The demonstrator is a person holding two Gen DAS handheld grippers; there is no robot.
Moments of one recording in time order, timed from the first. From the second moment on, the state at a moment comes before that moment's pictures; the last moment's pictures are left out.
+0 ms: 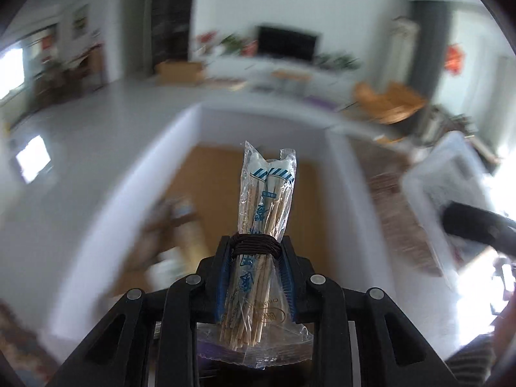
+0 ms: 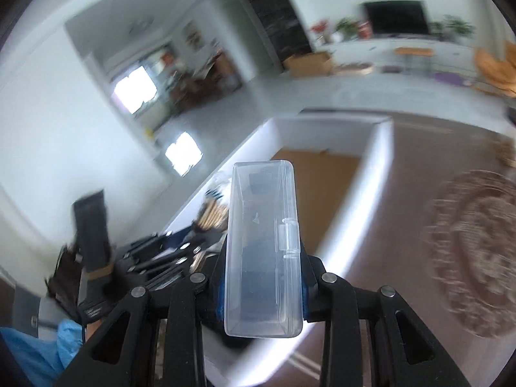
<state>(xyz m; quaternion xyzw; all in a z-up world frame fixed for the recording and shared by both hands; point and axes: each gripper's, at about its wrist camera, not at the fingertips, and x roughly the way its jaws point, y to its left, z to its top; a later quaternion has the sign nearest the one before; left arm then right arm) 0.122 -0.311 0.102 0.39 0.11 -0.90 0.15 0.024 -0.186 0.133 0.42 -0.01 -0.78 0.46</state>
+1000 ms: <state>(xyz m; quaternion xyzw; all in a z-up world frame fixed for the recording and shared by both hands) 0.160 -0.315 0.144 0.42 0.10 -0.85 0.29 0.034 -0.233 0.137 0.43 0.18 -0.79 0.40</state>
